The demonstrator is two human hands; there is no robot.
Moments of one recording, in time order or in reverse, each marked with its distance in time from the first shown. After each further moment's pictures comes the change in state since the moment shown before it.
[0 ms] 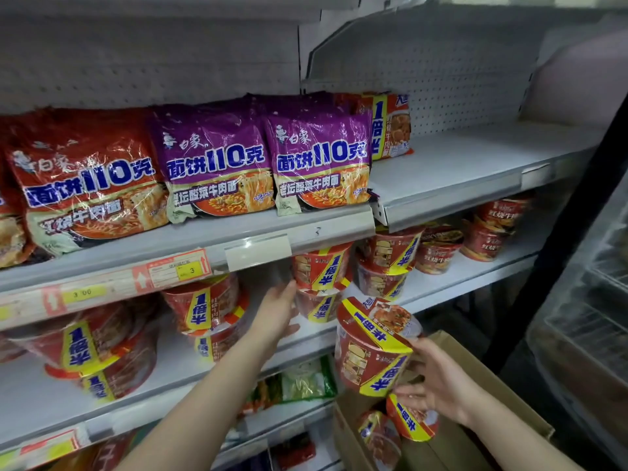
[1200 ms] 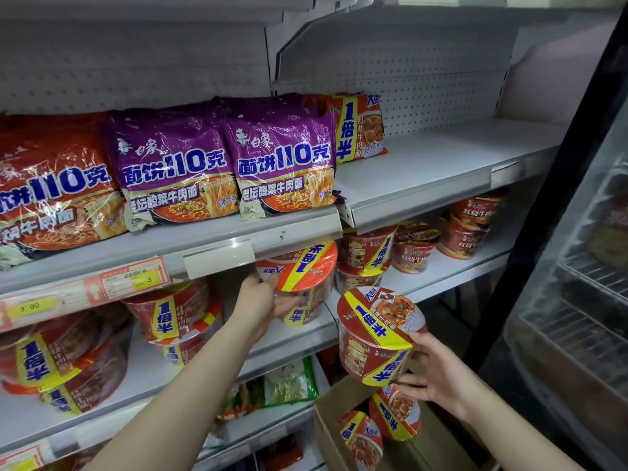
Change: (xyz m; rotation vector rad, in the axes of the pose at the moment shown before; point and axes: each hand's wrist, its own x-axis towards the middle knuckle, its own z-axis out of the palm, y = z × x) left_hand 0.009 0.032 0.038 -0.361 -0.006 0.047; right_hand -0.012 -0.016 -0.042 0.050 0.099 -0.079
